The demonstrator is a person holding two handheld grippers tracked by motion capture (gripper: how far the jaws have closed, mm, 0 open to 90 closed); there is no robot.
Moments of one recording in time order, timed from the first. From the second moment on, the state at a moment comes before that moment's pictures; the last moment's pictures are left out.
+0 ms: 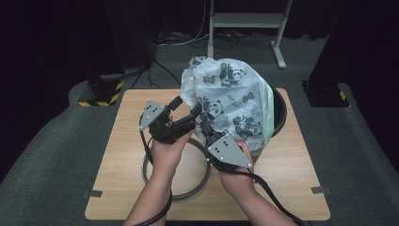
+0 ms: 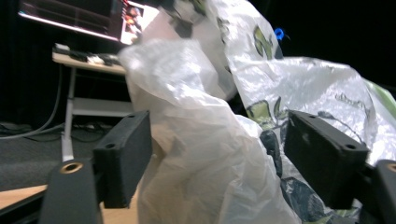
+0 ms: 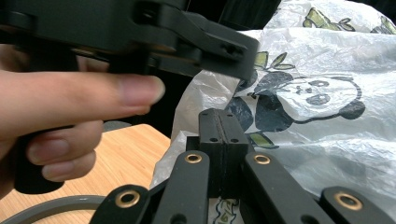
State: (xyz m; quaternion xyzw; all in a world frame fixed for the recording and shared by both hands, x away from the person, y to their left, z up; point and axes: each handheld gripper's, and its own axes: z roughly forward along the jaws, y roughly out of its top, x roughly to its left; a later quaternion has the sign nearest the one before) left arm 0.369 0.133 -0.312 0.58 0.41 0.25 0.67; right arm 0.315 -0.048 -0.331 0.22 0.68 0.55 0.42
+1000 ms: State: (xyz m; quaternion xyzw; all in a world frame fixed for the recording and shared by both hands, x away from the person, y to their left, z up) left arm 0.387 0.115 -0.301 0.63 0.37 0.22 0.64; right arm 0.299 -0.074 -0.317 0.24 0.66 0.58 0.41
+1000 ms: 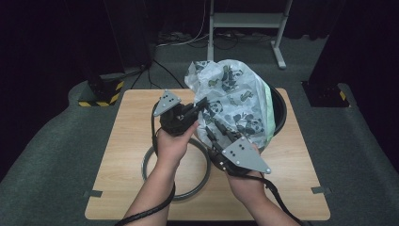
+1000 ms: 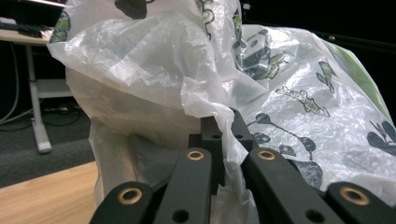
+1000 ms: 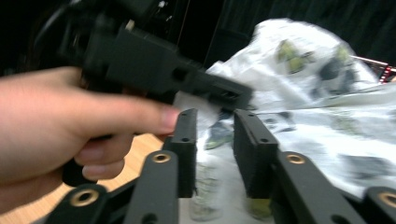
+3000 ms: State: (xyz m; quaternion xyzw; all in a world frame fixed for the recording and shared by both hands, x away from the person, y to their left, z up) left arm 0.361 0.085 -0.255 0.53 0.28 0.32 0.73; right arm 0.350 -0.266 -0.443 0.45 0.69 0.44 0.35
